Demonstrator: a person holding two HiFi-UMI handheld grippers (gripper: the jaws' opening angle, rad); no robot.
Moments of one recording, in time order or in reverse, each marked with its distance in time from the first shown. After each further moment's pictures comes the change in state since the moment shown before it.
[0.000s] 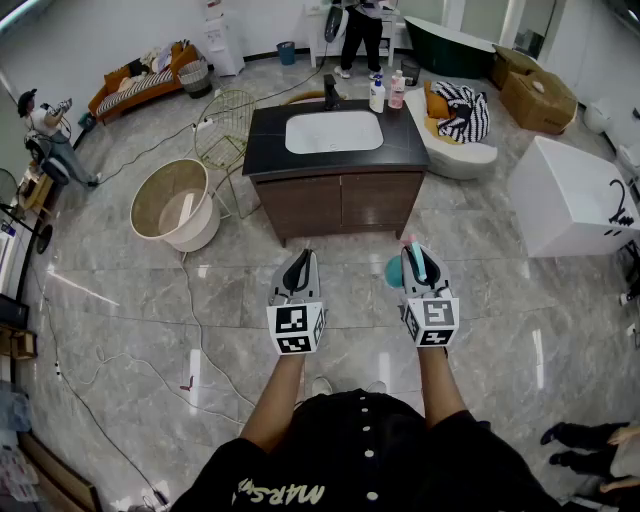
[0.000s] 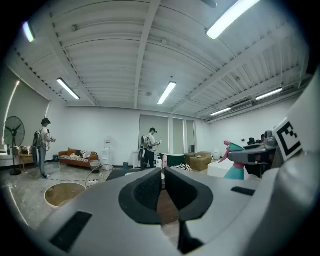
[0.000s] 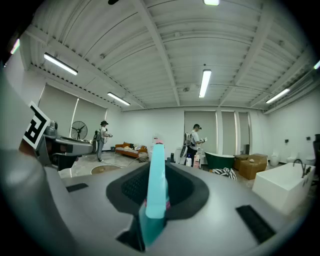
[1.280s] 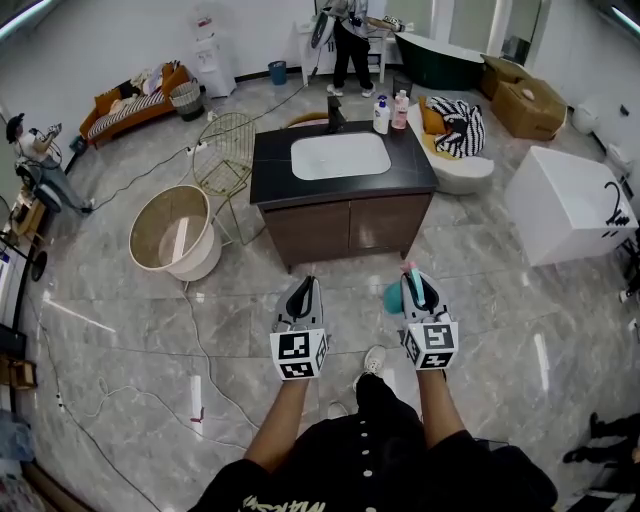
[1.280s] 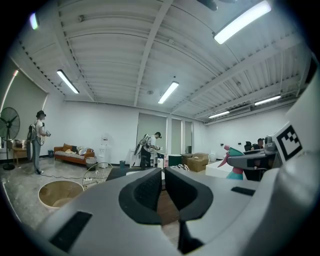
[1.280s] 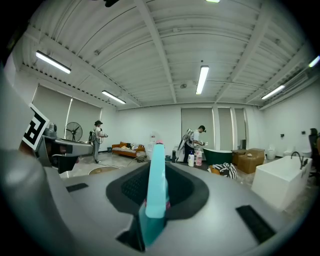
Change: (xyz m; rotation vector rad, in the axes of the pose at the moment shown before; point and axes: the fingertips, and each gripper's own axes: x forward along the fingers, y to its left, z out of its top) left arm 0.015 0.075 -0.012 -0.037 0.004 -0.053; right arm 0.048 0.057 -0.011 0.045 0.024 -0.044
